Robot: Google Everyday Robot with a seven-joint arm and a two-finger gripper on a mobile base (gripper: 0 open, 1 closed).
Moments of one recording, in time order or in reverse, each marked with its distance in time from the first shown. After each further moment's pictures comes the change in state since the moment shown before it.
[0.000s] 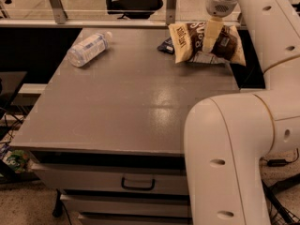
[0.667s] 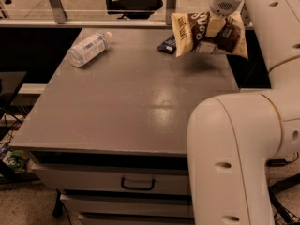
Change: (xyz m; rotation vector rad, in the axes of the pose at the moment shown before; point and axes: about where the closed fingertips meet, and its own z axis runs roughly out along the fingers) arm 0.004 0.010 -0.015 -0.027 0.008 0.008
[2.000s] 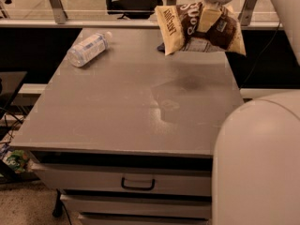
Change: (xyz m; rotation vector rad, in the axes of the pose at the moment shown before) arm -0.046 0.049 -0.070 -0.042 -0.070 -0.086
